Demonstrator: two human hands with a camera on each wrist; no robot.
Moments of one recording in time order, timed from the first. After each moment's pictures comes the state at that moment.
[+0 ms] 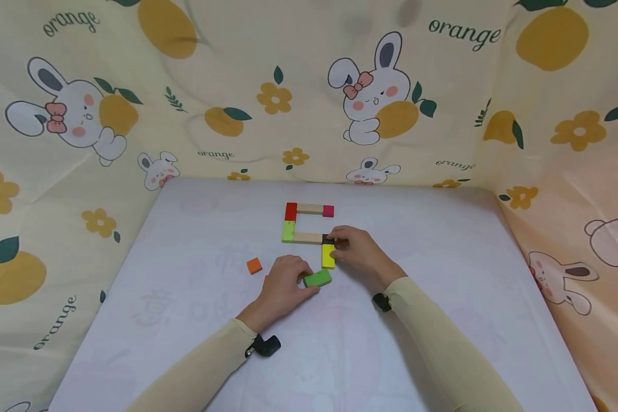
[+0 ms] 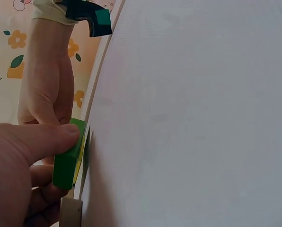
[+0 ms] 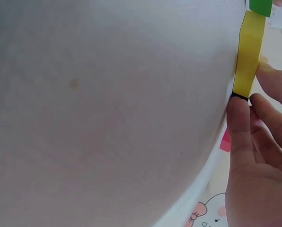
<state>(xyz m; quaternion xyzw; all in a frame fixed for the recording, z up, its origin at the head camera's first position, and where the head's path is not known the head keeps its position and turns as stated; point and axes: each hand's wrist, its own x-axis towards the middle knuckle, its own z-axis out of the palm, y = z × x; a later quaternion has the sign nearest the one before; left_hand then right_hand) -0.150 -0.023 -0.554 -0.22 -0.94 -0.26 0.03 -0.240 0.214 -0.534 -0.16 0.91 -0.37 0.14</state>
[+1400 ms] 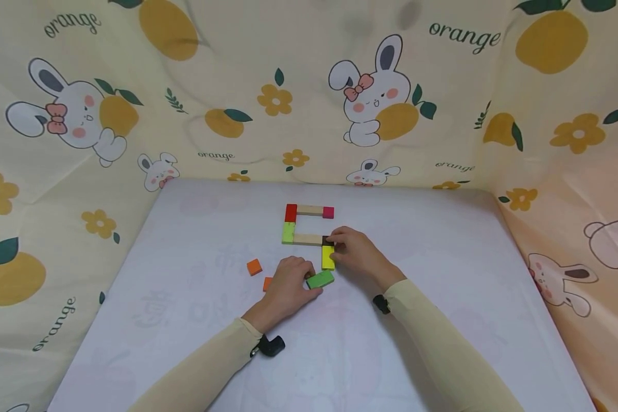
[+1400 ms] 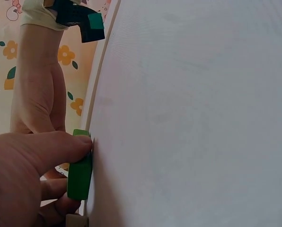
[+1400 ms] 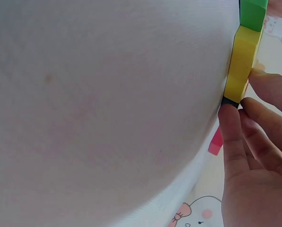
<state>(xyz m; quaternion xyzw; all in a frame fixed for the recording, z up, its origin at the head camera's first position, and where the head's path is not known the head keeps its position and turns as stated) -0.152 -0.008 -0.552 -0.18 -0.96 -0.23 -0.02 -0.237 0.209 -0.527 -0.21 0.92 -0.30 0.13</state>
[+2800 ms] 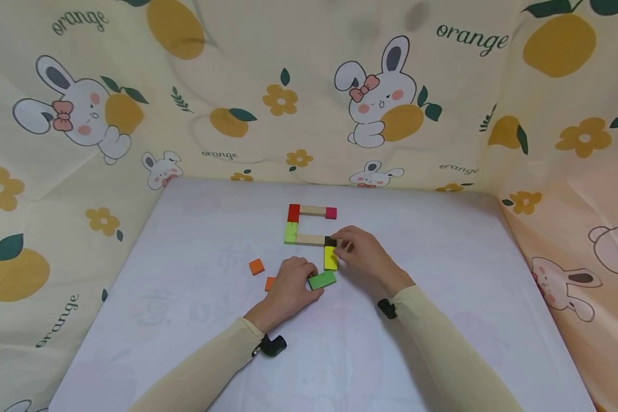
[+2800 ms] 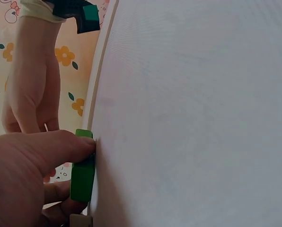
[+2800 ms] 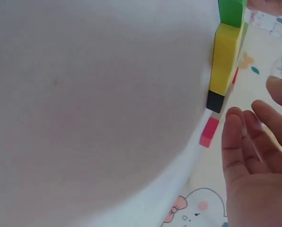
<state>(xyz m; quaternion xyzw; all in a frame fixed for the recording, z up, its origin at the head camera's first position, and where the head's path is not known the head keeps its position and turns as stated) -0.150 -0.010 -0.552 -0.19 -0.96 -0.22 -0.01 -0.224 0.216 -0.518 -0.22 0.92 -0.33 0.07</state>
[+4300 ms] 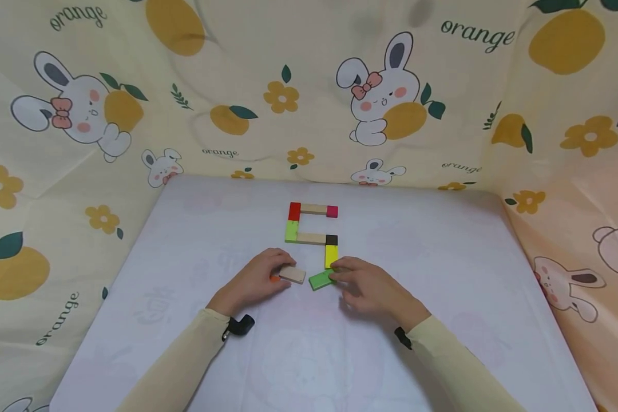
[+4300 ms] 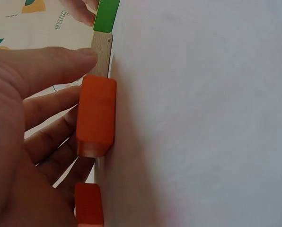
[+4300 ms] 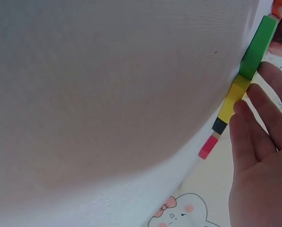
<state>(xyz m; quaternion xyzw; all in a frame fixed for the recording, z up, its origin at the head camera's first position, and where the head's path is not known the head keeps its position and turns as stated) -0.170 -0.099 -0.546 -0.23 -0.91 -0.32 -0.10 -0.161 0.232 -0.526 -0.37 0.90 -0.20 0.06</state>
